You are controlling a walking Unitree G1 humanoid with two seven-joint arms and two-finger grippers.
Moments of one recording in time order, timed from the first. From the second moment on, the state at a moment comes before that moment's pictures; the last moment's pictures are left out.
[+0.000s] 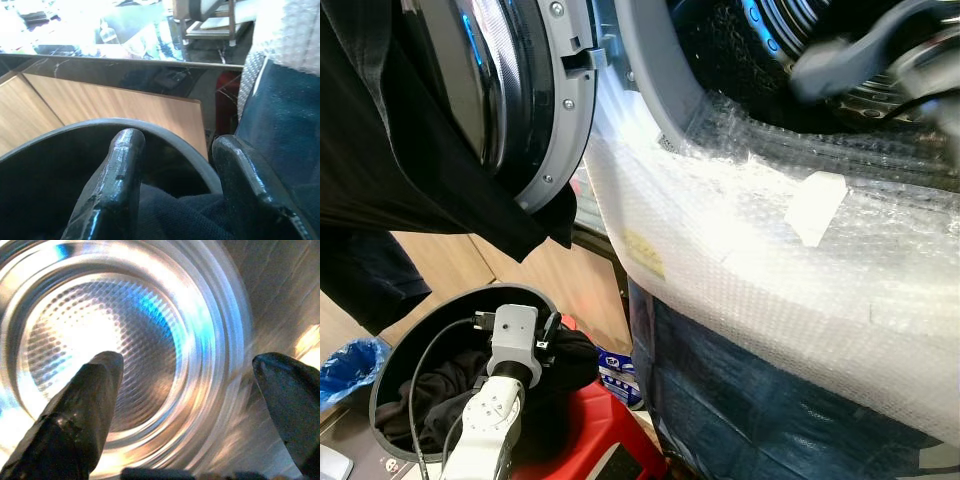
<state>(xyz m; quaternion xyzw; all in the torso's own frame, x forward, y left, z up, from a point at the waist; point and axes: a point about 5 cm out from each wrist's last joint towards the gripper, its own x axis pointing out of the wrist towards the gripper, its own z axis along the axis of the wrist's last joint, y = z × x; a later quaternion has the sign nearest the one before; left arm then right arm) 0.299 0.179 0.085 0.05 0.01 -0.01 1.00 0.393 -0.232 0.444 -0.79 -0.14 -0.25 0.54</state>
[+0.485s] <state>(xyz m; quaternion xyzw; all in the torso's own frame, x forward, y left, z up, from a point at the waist) 0.298 0.177 0.085 0.05 0.01 -0.02 1.00 0.385 -0.230 0.465 -0.58 -0.22 -0.25 0.74</state>
